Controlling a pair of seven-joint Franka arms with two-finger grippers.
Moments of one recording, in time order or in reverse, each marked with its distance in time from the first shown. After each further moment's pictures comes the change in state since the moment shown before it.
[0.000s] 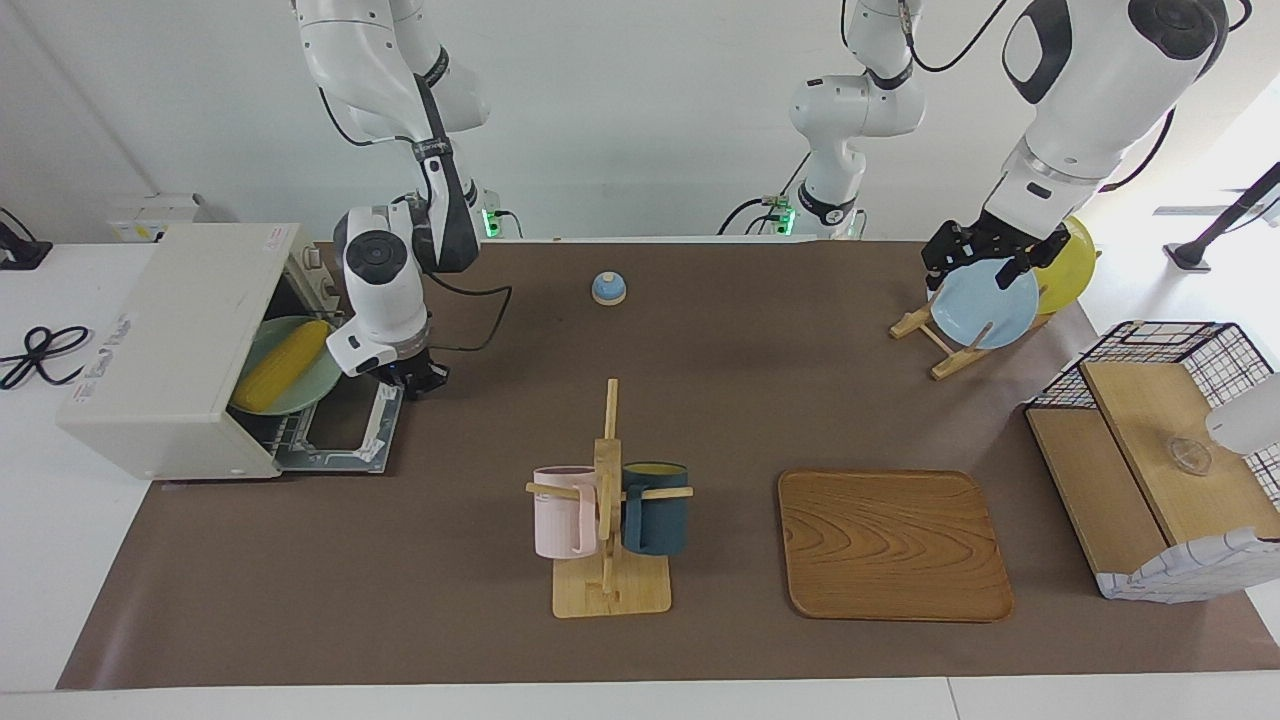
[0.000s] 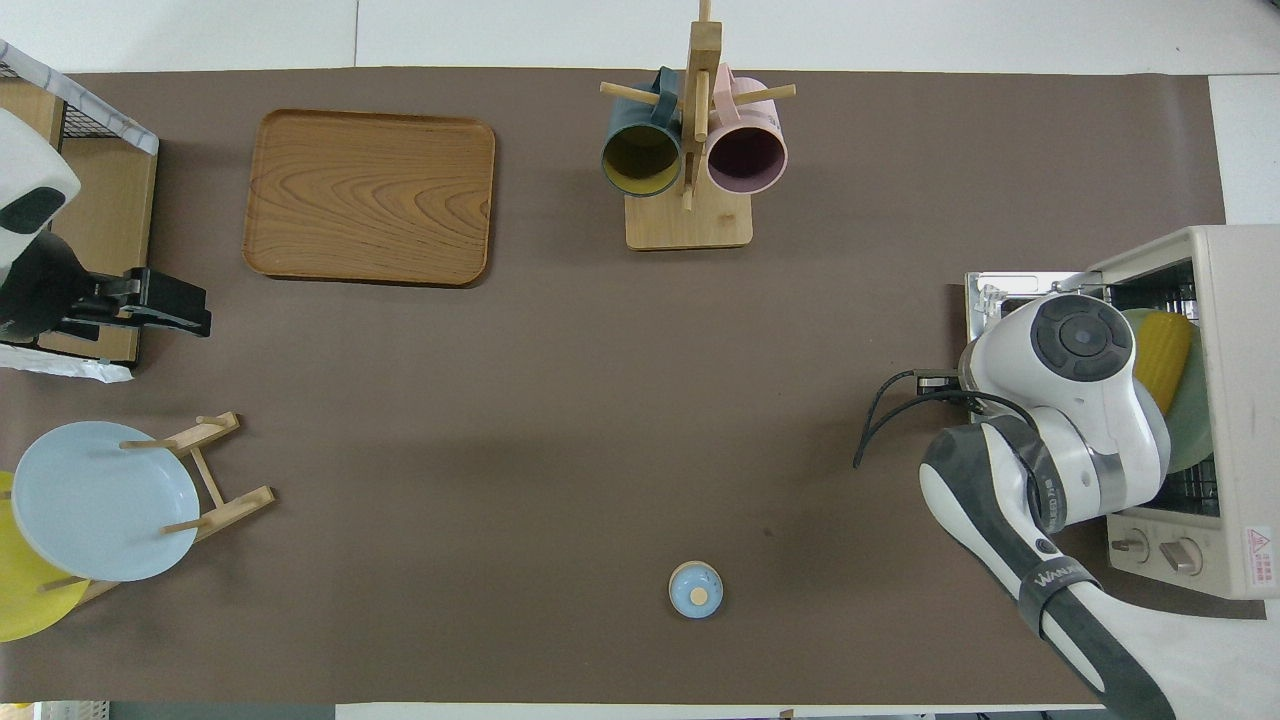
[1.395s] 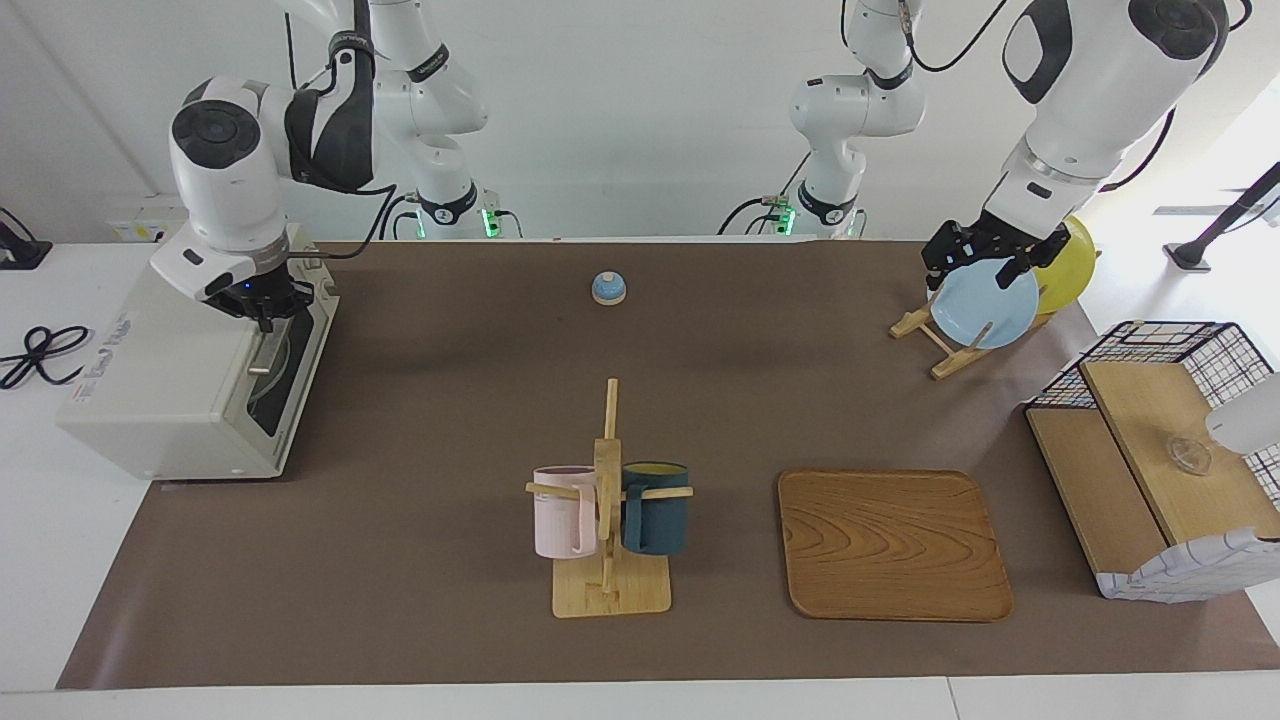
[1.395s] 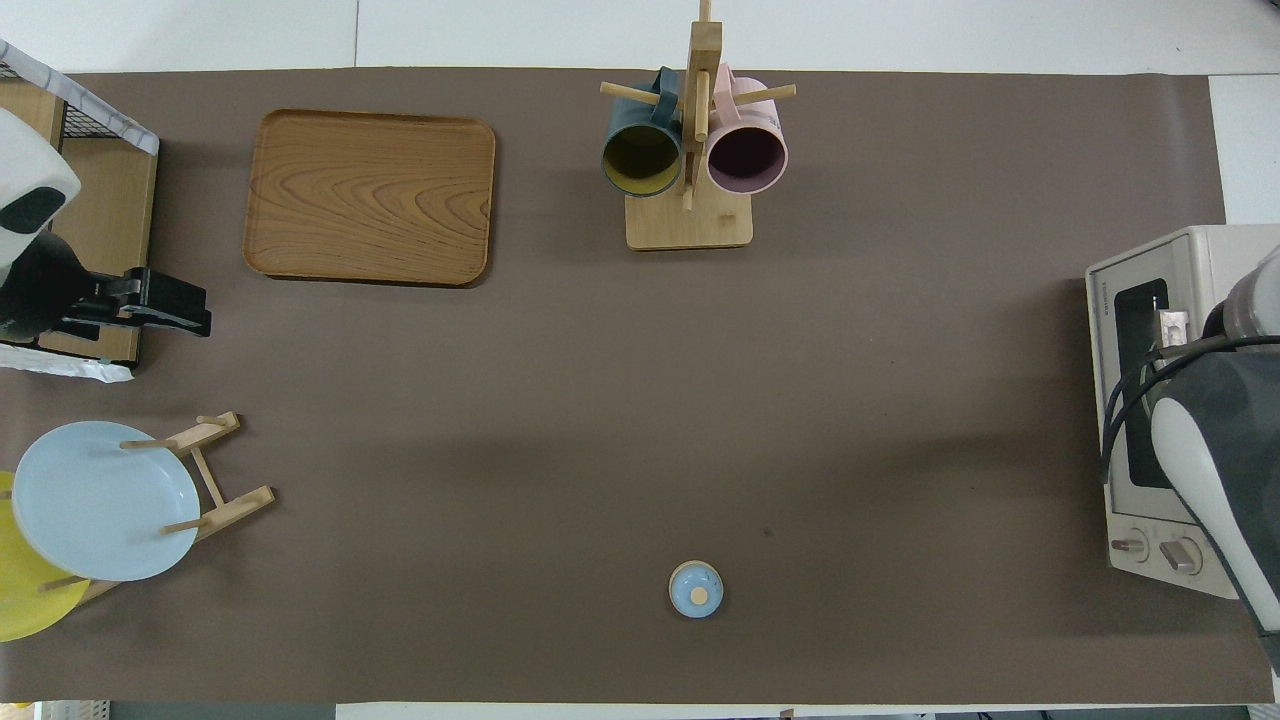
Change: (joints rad) left arm 0.001 0.000 0.000 0.000 0.000 0.000 0.000; right arm -0.155 -0.181 -0.005 0.347 -0.048 -0.519 -0.523
